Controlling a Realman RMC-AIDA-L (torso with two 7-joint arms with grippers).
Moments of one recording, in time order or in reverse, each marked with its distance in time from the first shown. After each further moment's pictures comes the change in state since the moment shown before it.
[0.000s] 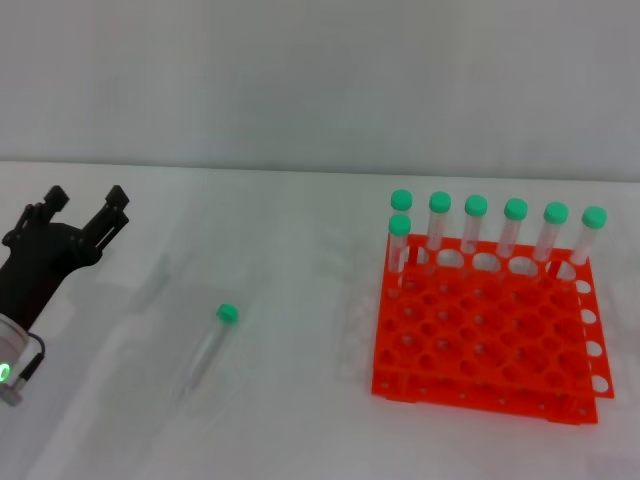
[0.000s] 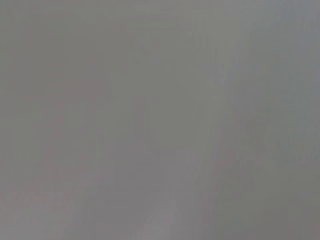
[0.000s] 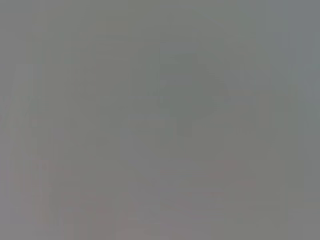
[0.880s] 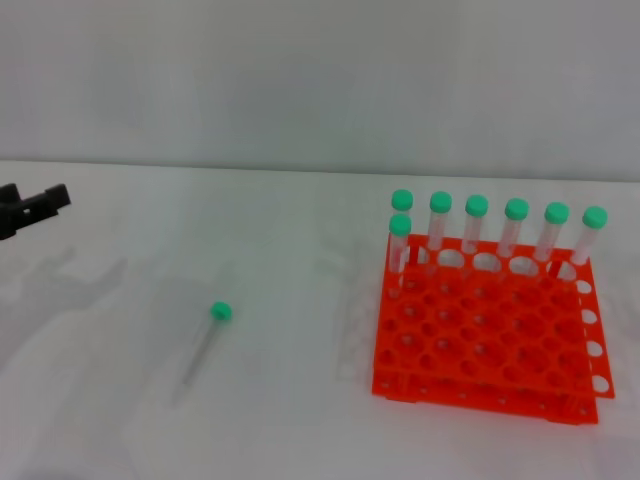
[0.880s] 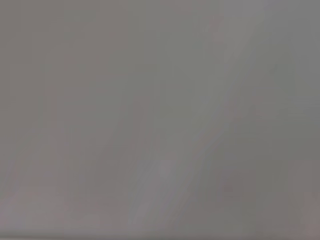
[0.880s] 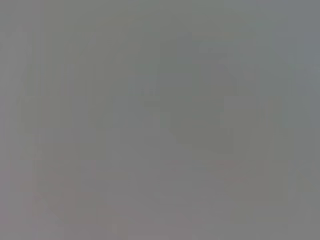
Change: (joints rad) left arm -0.177 0.033 0.137 -0.795 0.500 0.219 -0.912; right arm 0.012 0.000 0.000 -0.043 0.002 0.102 -0.009
